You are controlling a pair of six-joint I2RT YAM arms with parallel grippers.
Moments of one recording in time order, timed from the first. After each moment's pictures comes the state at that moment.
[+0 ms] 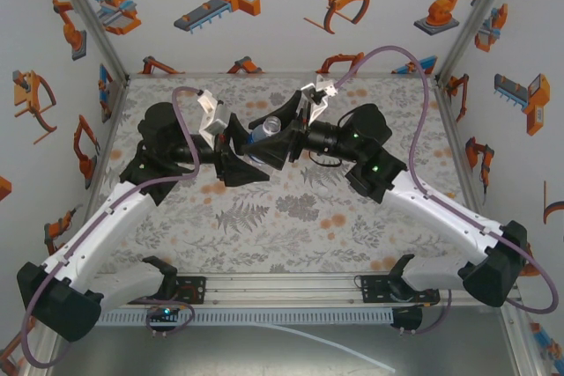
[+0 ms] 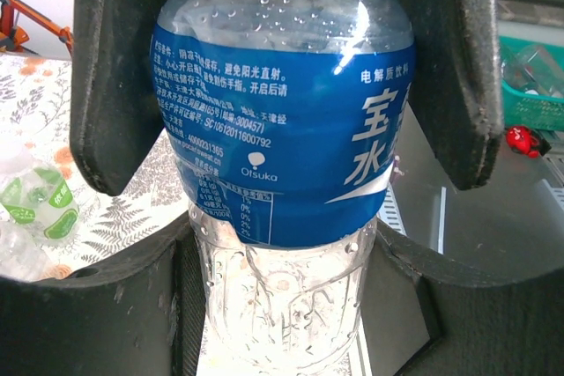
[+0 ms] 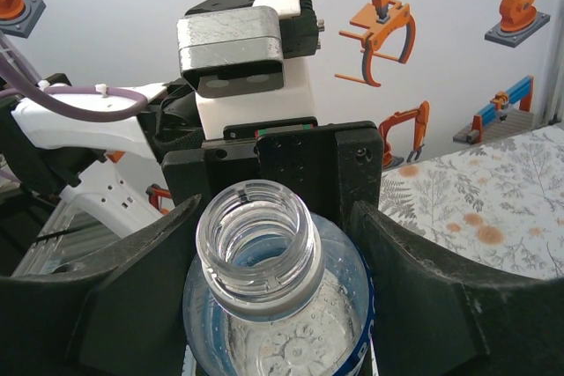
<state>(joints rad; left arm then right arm) -0.55 1.08 1.01 0.05 1.13 -0.10 0.84 1.25 1.16 0.39 -0.58 0.41</state>
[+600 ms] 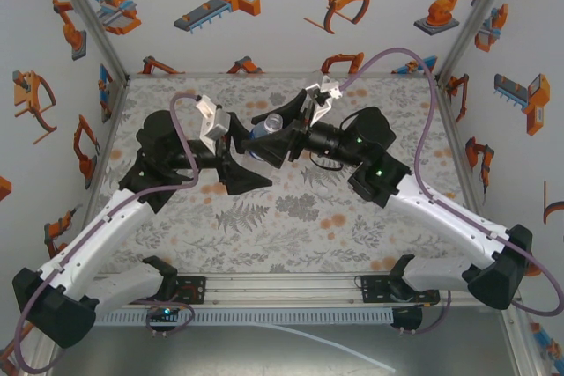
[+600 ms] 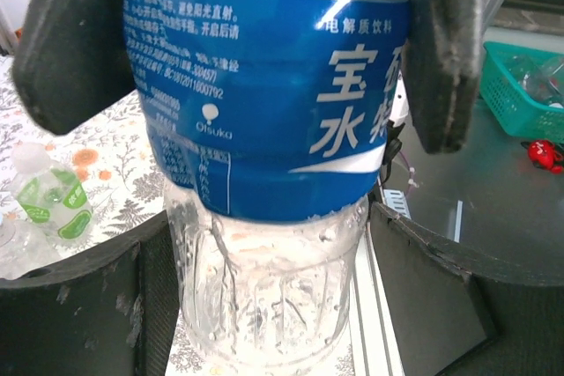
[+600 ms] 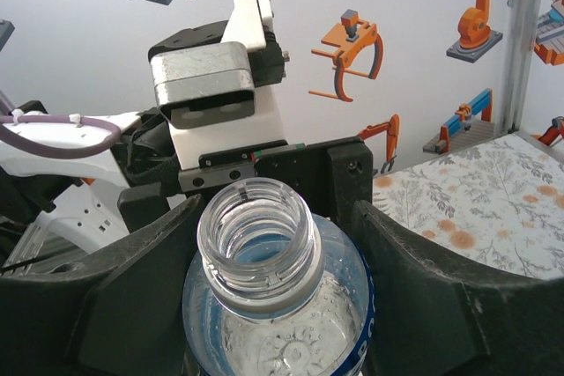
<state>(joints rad) -0.60 1.03 0.96 0.09 1.03 -0.12 0.88 1.22 1.16 0.37 -0.46 0.37</state>
